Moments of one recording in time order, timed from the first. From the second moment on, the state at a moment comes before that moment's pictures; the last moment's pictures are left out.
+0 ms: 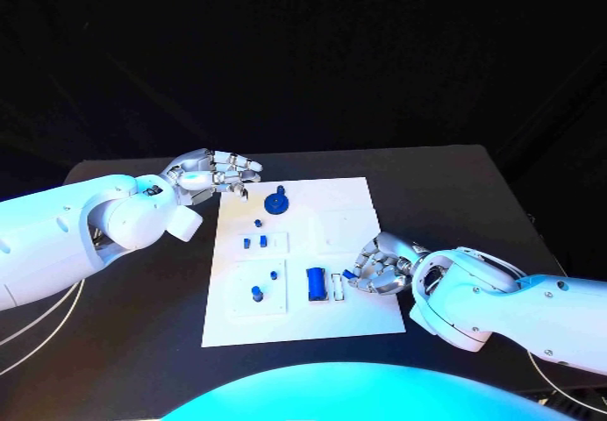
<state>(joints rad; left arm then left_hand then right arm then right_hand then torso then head) 1.16 -0.94 0.00 1.48 -0.16 0.02 0.15 1.44 -0.21 0.55 0.13 0.26 0.78 0.20 0.39 0.30 0.90 0.14 0.54 0.21 1.00 0.07 1.10 0.42 0.17 0.84 0.16 0.95 0.58 1.08 -0.95 -0.21 1.92 -1.20 -0.47 -0.57 1.34 -0.21 0.47 0.26 0.28 1.02 0.05 0.46 0.46 1.47 -0.01 1.44 1.31 1.47 -0.08 1.55 1.31 0.05 1.47 0.03 1.34 1.31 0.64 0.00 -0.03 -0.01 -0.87</state>
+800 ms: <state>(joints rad) 1.16 -0.94 0.00 1.48 -0.16 0.02 0.15 1.44 -0.21 0.55 0.13 0.26 0.78 0.20 0.39 0.30 0.90 0.14 0.54 0.20 1.00 0.07 1.10 0.42 0.17 0.84 0.16 0.95 0.58 1.06 -0.88 -0.21 1.86 -1.14 -0.44 -0.59 1.23 -0.23 0.46 0.27 0.28 1.02 0.06 0.48 0.50 1.47 -0.01 1.43 1.31 1.47 -0.08 1.55 1.31 0.05 1.47 0.03 1.33 1.31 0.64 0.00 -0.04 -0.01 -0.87</state>
